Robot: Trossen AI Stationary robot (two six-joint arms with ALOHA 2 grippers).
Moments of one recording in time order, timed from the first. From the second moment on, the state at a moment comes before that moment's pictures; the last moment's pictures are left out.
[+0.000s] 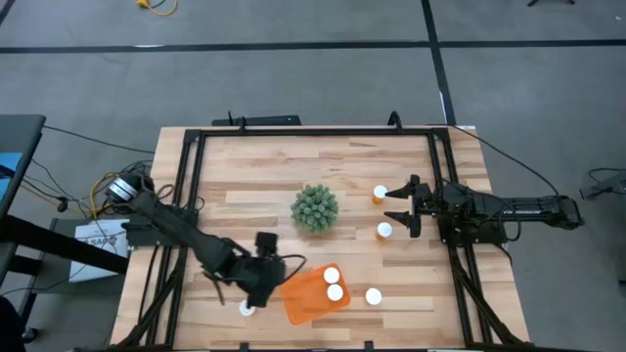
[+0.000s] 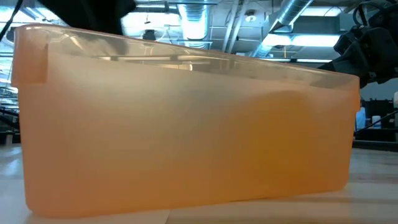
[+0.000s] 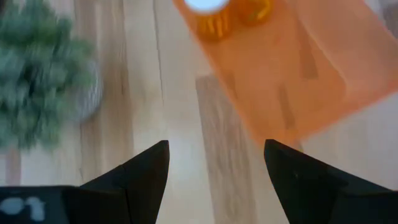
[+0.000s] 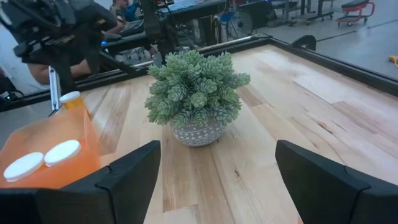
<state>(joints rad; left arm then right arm) -0.58 1.62 1.23 -0.73 -0.37 -0.34 -0.07 0.22 0.01 0.01 0.03 0.18</state>
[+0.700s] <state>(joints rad) -0.88 1.51 1.06 -0.77 -0.35 -0.89 -0.07 0.22 0.01 0.01 0.03 0.18</state>
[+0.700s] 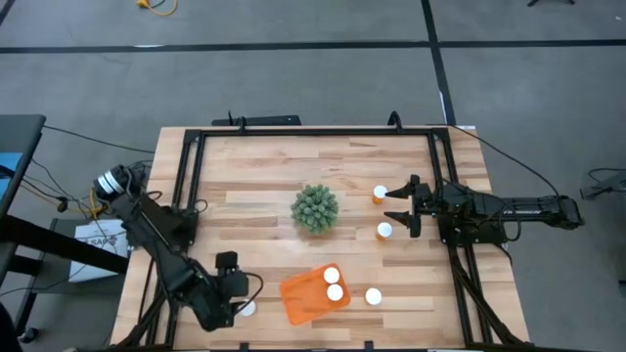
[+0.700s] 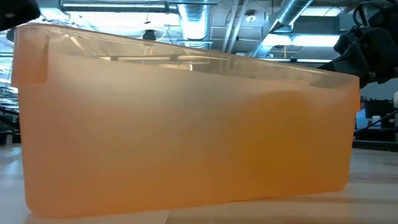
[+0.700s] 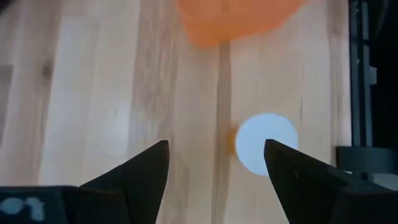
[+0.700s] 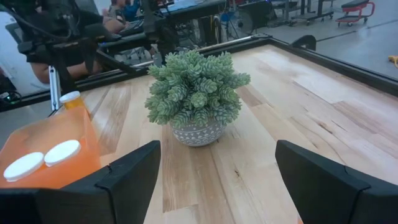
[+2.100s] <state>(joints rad) -0.89 1.61 1.06 -0.61 -0.27 -0.92 -0.07 0.22 0.01 0.01 0.03 0.18</state>
